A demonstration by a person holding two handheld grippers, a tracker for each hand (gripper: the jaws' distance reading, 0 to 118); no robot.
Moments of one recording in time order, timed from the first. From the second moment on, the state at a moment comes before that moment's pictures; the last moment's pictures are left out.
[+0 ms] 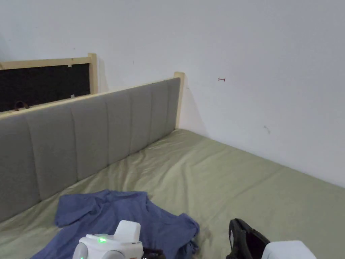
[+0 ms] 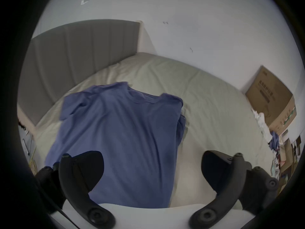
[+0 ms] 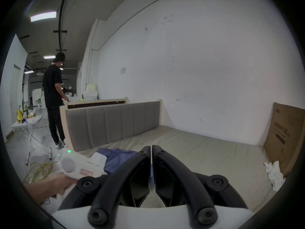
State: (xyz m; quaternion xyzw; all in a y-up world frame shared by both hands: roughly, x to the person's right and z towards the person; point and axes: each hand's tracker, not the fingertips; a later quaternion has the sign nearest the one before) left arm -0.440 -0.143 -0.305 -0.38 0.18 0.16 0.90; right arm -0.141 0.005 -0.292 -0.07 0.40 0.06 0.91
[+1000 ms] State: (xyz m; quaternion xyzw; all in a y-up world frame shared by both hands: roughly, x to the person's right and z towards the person) left arm -0.301 -0.157 -0.458 -0.36 0.14 0.04 0.92; right arm 0.074 -0.045 -0.335 -0.17 0.23 0.03 0.96
